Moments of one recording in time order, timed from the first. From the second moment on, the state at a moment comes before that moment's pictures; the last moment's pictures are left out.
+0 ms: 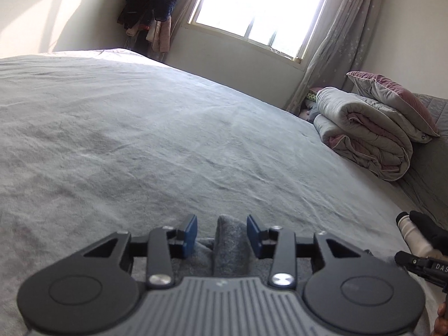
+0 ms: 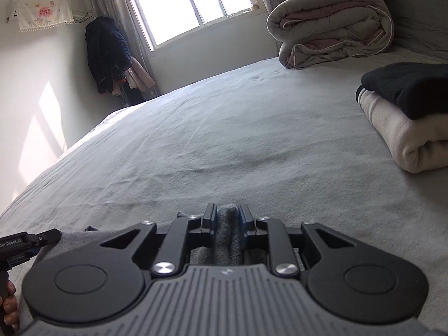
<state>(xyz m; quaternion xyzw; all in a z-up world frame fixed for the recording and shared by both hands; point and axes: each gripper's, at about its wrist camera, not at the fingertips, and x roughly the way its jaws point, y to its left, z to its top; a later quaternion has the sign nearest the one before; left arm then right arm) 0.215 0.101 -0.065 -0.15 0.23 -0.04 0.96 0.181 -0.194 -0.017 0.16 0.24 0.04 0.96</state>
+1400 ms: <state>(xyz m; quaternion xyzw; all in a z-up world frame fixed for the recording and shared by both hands) 0.214 0.130 -0.054 -0.16 0.39 -0.03 0.91 0.156 -0.180 -0.002 0.10 0.24 0.08 0.96</state>
